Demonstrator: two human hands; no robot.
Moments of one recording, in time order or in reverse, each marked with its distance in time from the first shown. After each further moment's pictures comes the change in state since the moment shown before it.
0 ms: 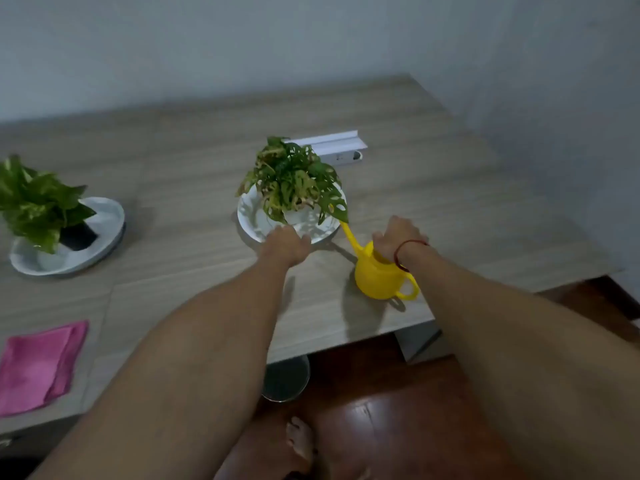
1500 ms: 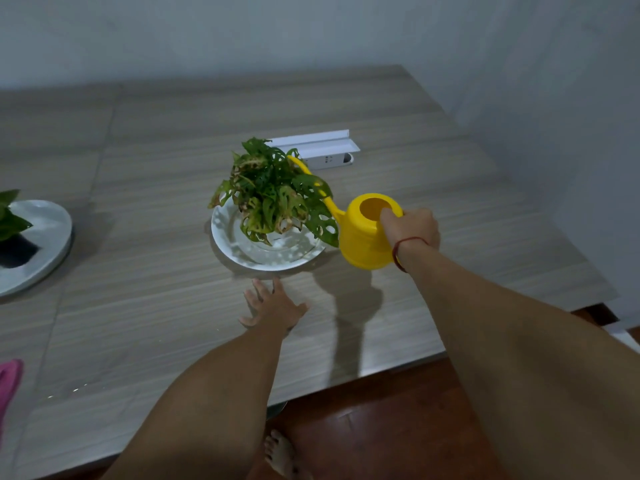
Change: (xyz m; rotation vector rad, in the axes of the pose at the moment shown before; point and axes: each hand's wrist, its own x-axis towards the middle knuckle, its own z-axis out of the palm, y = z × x) left_hand 0.049 -0.025 0.099 0.005 -0.292 -0.287; right_hand 0.070 -0.017 -0.024 0.518 0.338 0.302
